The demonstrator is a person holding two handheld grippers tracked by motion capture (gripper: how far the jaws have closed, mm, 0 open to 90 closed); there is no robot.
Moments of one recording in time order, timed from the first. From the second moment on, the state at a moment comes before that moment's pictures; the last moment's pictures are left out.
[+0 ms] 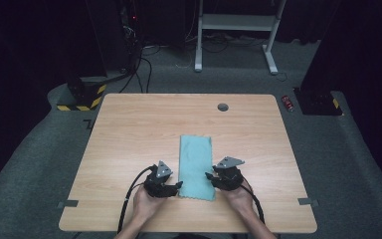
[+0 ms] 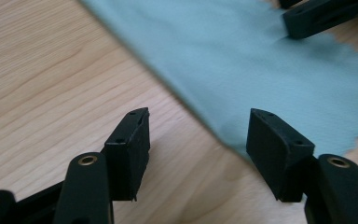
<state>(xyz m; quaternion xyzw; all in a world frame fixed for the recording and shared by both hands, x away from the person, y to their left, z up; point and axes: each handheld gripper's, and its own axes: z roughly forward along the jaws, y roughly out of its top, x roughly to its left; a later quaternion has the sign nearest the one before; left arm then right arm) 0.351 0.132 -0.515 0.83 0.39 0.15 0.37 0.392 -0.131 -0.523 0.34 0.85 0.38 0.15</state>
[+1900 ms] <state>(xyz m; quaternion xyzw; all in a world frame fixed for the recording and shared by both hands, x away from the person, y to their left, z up) 0.429 0.139 -0.486 0.82 0.39 0.12 0.41 0.440 -0.166 -0.489 0.39 0.81 0.40 0.14</state>
